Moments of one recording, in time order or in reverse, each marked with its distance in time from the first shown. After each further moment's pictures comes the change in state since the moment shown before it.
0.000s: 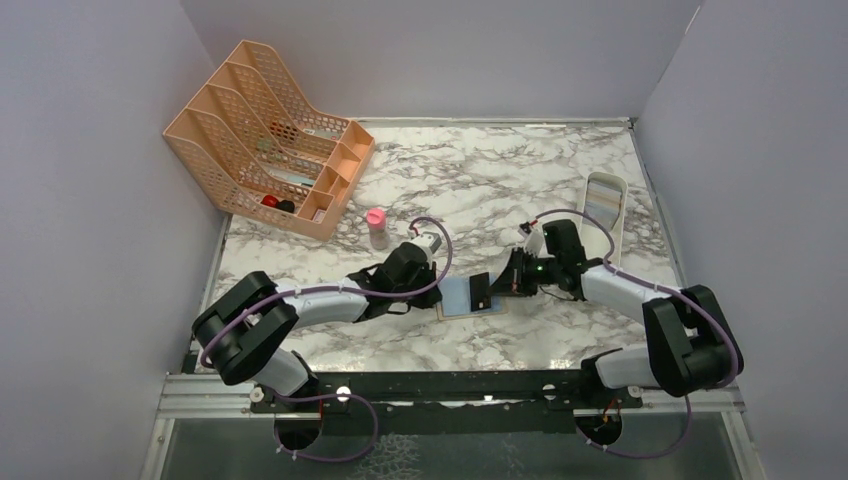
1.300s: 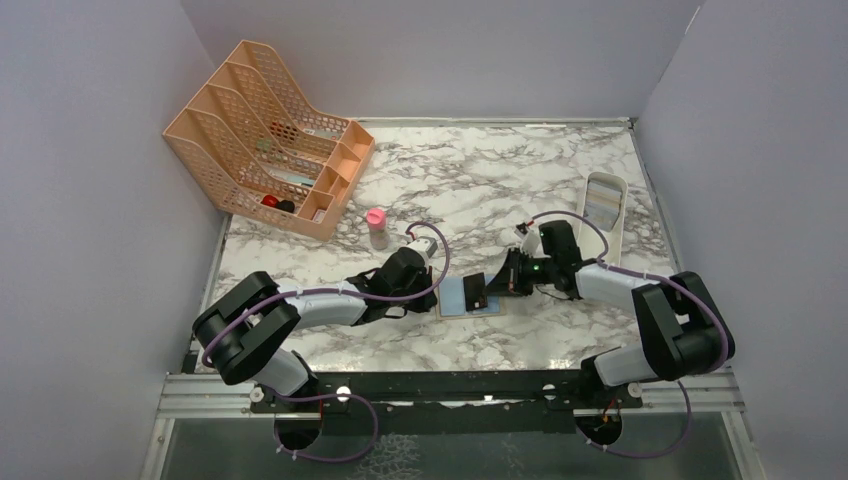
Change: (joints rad) left arm 0.000 0.006 -0.044 0.016 -0.037 0.000; right arm 0.009 0.085 -0.013 0.109 -0.027 0.034
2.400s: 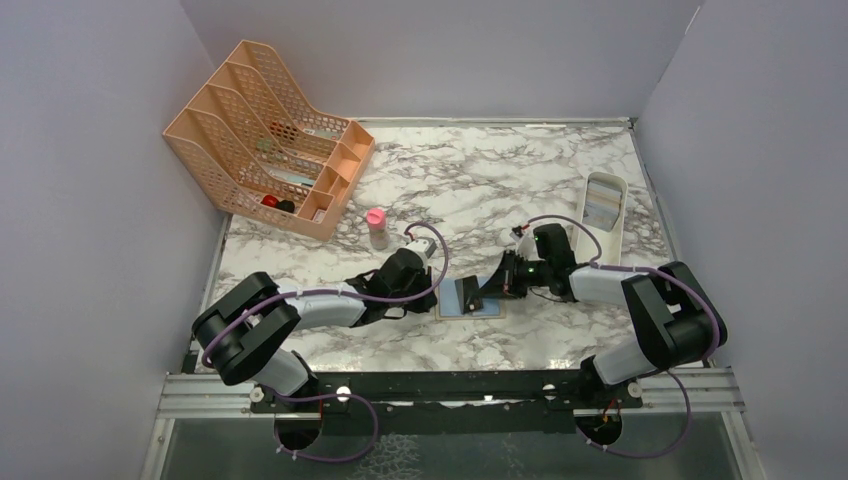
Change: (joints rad) left arm 0.000 -0.002 -0.014 0.024 -0.001 -0.003; right arm 0.033 0.072 -0.031 0.139 -0.003 0.075
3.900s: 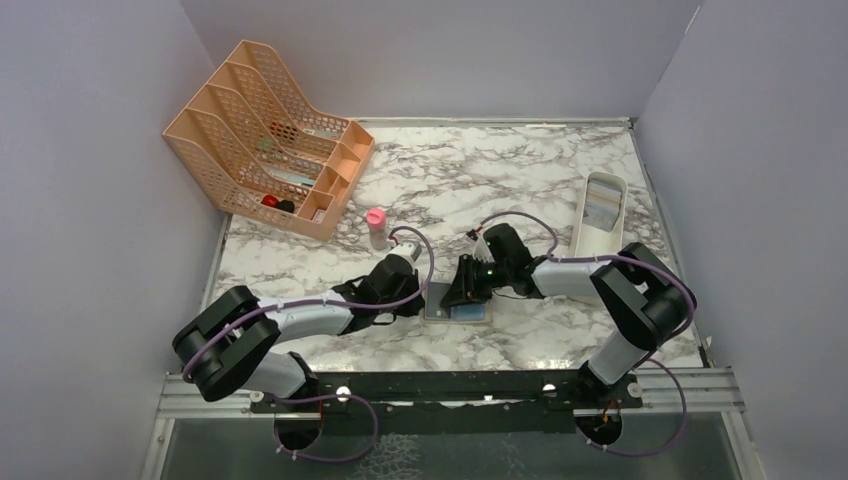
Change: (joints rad) left arm 0.006 -0.109 -0.079 -0.042 -0.055 -0.054; right arm 0.296 0.152 0.164 0.007 0.138 0.071
